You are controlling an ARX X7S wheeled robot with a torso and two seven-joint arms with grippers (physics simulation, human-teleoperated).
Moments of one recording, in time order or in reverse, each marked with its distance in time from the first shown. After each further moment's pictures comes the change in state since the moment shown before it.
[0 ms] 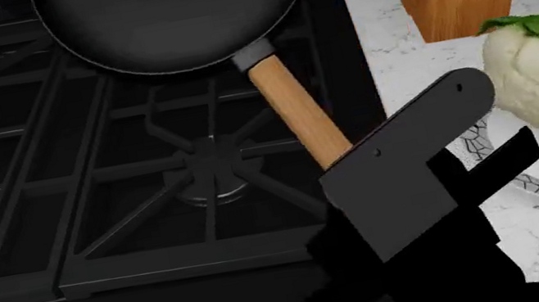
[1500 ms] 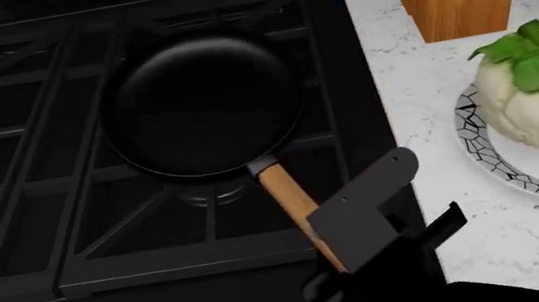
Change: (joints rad) left arm -0.049 -0.091 0.171 -0.022 0.076 0.129 -0.059; right arm -0.119 -0.212 -0.247 0.554 -0.316 -0.265 -0.354
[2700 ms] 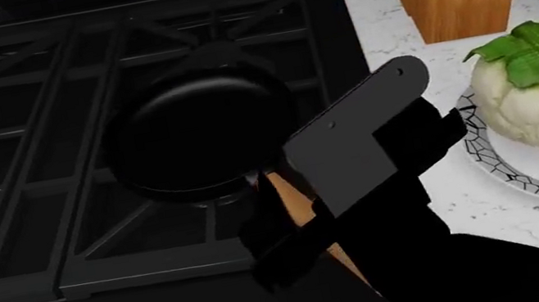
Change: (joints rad) left arm 0.017 -0.009 0.027 -0.017 0.027 0.032 -0.001; right arm 0.087 0.042 0.133 -0.258 -0.012 0.040 0.112
